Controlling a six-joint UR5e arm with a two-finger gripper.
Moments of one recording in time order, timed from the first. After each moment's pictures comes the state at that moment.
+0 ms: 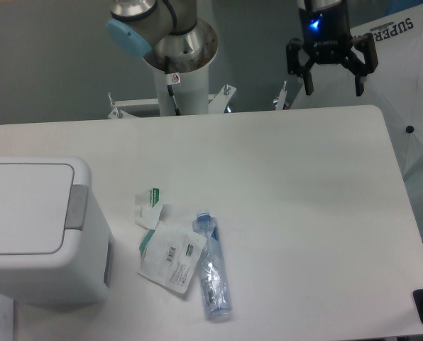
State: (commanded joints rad) arm 2.90 -1.43 -1.86 -0.91 1.43 1.35
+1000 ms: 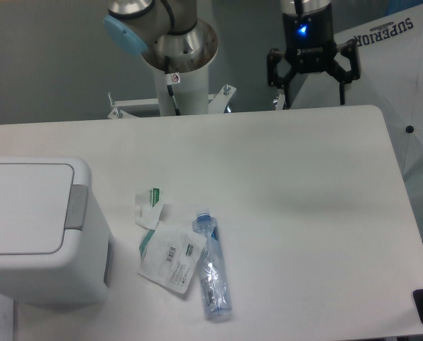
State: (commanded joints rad) arm 2.77 -1.43 -1.82 -0.91 1.31 0.82
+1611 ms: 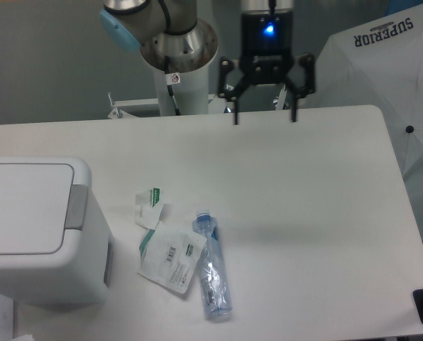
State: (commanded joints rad) arm 2.56 -1.49 -1.74 -0.91 1.15 0.39
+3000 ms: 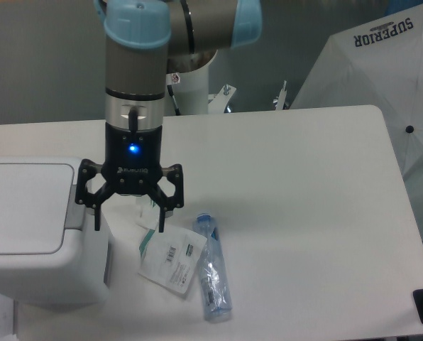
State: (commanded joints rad) arm 2.21 -1.79 -1.53 -0.79 1.33 0.02
